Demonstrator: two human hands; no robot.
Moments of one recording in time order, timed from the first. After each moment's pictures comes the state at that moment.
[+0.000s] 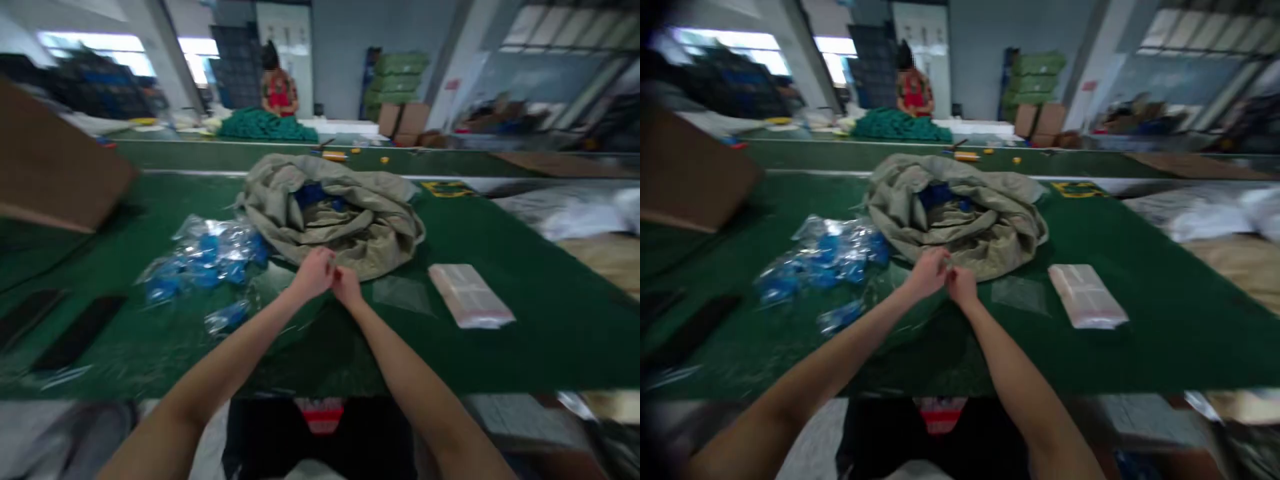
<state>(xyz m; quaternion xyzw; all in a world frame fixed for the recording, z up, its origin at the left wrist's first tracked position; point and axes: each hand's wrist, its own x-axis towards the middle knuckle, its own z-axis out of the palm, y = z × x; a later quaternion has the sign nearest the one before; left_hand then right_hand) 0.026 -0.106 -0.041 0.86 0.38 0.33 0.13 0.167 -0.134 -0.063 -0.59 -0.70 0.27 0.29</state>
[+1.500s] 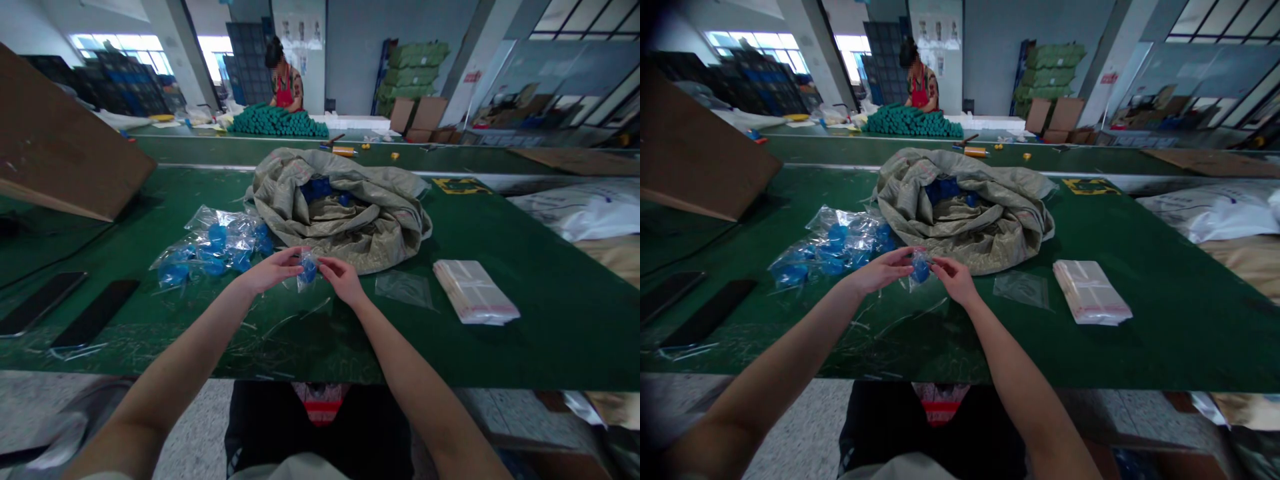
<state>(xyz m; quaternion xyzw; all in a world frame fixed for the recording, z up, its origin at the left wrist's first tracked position) -0.088 -0.111 -0.033 0.58 0.32 0.31 0.69 0.125 -0.134 -0.094 -0.41 -0.58 0.45 0.53</state>
